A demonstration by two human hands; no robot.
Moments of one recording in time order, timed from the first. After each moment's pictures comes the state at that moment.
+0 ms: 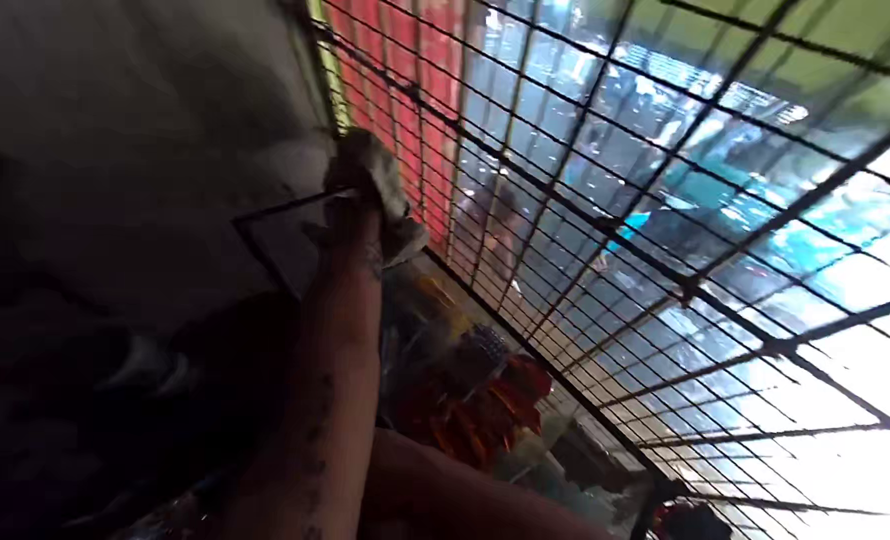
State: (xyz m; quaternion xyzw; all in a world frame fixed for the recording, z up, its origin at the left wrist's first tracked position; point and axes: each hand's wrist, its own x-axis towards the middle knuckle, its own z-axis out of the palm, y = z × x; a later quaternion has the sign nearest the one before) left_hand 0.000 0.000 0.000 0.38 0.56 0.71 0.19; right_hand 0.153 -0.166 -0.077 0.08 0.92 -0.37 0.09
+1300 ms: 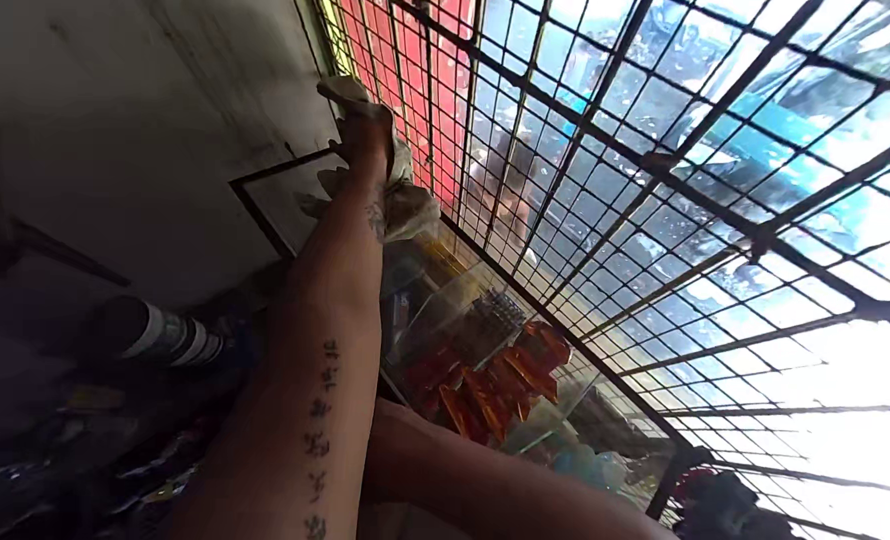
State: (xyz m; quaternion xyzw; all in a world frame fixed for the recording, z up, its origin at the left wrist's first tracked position) left_hand -0.051 0.087 0.009 0.30 0.87 0.39 0.08; right_hand 0.187 -0.178 -0.033 0.04 0.93 -0.37 0.01
